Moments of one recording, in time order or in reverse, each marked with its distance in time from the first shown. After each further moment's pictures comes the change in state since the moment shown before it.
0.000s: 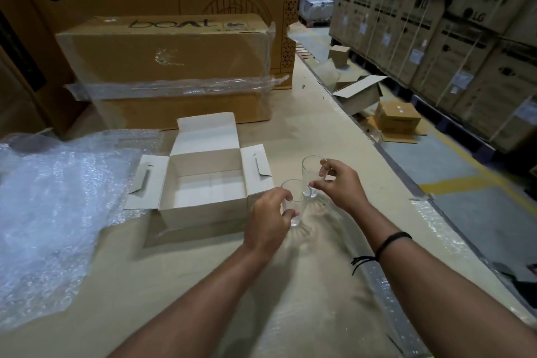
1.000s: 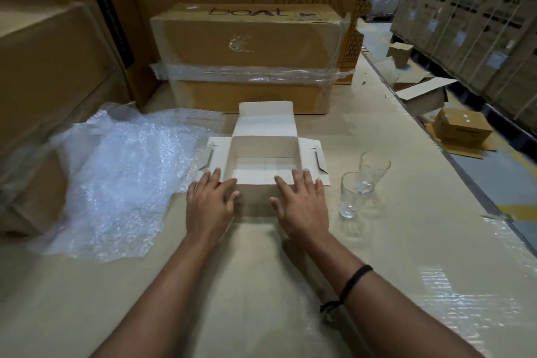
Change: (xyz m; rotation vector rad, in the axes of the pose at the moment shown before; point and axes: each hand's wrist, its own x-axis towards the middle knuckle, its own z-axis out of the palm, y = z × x) left_hand -0.044 -0.118 -0.159 0.660 0.162 -0.228; right_hand -0.090 -0.093 0.157 -0.738 -0.241 -0.345
